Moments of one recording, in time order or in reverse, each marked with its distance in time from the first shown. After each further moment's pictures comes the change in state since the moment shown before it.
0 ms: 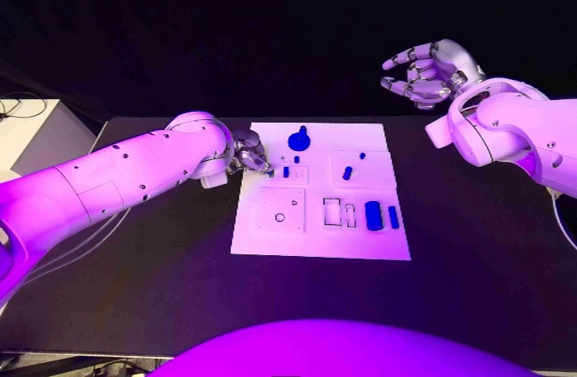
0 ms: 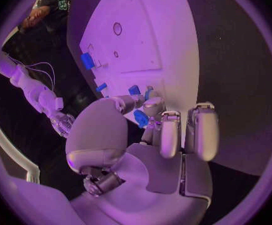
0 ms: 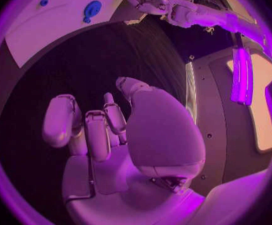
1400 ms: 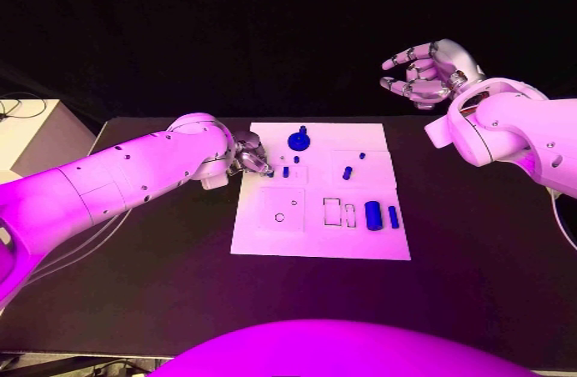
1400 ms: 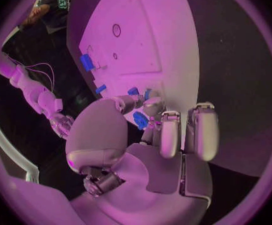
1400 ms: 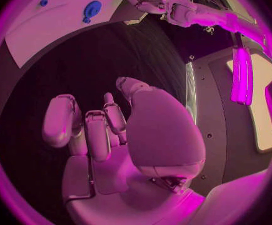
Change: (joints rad) left arm -0.002 0.006 -0.005 -0.008 -0.001 0.004 0.000; left_hand 0.000 0.000 0.000 0.000 0.002 0.003 0.000 0.000 -0.003 0.000 0.000 -0.008 -0.004 0.000 0.000 0.000 0.000 0.000 0.000 0.000 0.000 0.000; right arm 0.000 0.001 0.000 0.000 0.000 0.001 0.000; right_hand 0.000 0.000 0.000 0.000 0.000 0.000 0.000 0.000 0.000 0.000 0.000 0.000 0.000 0.000 0.000 0.000 0.000 0.000 0.000 0.000 0.000 0.000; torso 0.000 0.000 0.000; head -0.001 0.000
